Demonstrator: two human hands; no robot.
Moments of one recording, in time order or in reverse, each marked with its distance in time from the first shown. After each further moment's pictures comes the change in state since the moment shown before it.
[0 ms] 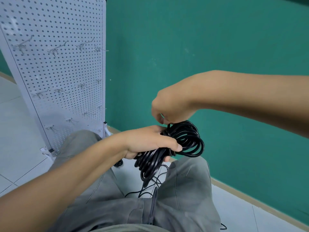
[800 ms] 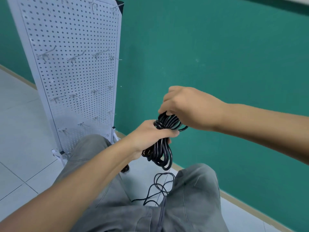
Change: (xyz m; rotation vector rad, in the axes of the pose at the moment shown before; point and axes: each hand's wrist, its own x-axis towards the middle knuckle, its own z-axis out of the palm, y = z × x) left_hand 0.001 -0.005 -0.022 -0.077 0.506 0.080; right_hand 0.007 0.026 0.034 0.057 0.766 -0.161
